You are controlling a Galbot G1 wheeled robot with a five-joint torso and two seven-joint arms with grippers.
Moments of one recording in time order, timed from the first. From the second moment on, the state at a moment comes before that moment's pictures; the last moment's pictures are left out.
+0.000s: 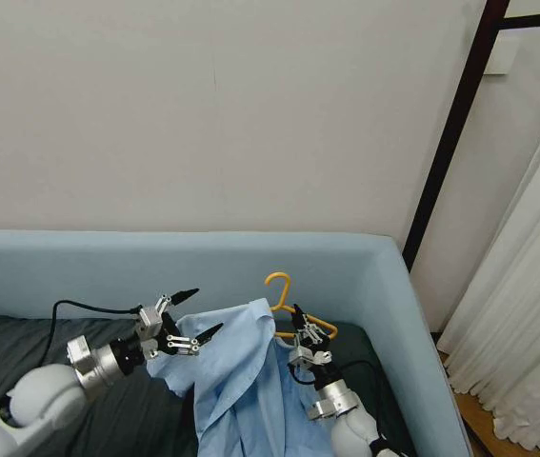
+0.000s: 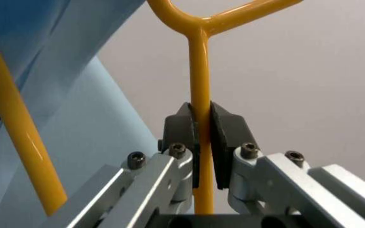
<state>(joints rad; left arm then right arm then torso) 0.97 -0.43 -0.15 -1.73 -0.86 -0.24 0.67 -0.91 1.31 -0.07 1.38 -0.83 0.27 0.52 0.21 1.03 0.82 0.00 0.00</state>
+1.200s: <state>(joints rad) 0.71 -0.51 0.00 -1.49 -0.75 0.08 1.17 -0.95 1.33 -0.11 1.40 -0.99 0.31 0.54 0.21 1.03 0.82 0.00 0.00</state>
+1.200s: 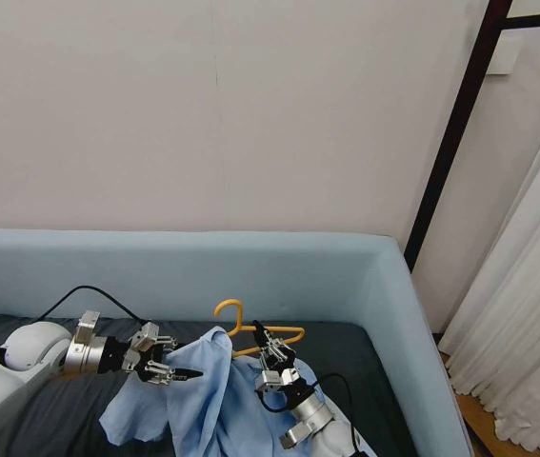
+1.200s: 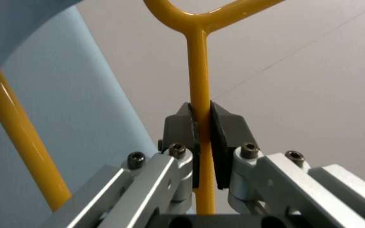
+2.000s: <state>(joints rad) 0.76 -0.53 -0.06 -1.47 -0.67 0.04 1.18 -0.96 1.29 -0.15 1.43 -0.92 0.31 0.53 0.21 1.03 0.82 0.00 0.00</state>
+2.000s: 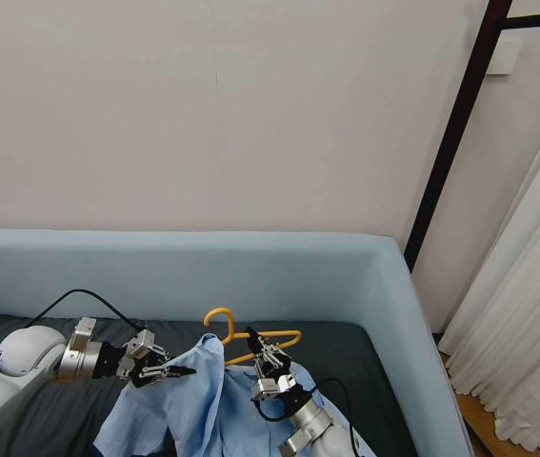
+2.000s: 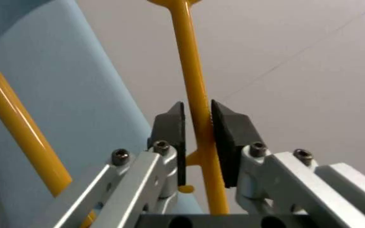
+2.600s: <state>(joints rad) 0.70 -0.56 -0.04 -1.40 -0.64 0.03 1.17 -1.07 1.13 -0.18 1.65 -0.14 0.55 0.12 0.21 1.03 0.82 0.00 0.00</state>
